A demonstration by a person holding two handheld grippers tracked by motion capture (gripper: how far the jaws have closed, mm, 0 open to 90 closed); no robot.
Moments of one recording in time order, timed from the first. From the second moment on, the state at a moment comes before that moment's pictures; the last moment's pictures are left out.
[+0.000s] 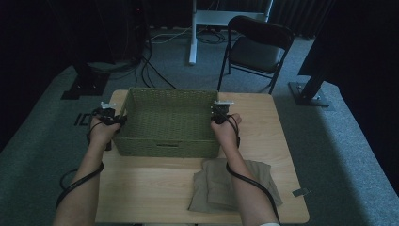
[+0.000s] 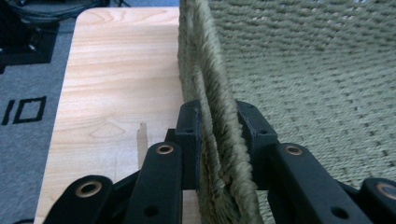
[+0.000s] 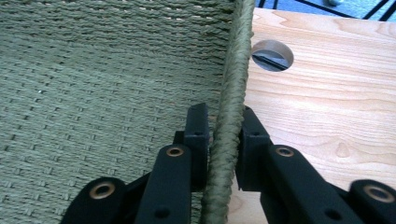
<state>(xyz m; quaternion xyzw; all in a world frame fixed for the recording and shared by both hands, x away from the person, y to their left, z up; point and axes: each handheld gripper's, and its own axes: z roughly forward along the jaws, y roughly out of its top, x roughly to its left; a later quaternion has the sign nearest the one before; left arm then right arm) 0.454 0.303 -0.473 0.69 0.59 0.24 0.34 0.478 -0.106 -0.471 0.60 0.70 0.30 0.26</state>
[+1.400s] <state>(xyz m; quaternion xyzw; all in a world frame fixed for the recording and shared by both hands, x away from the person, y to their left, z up) 0.470 0.225 -0.472 0.71 0.58 0.22 0.33 0.486 -0.179 -0.469 0.60 0.70 0.28 0.26</state>
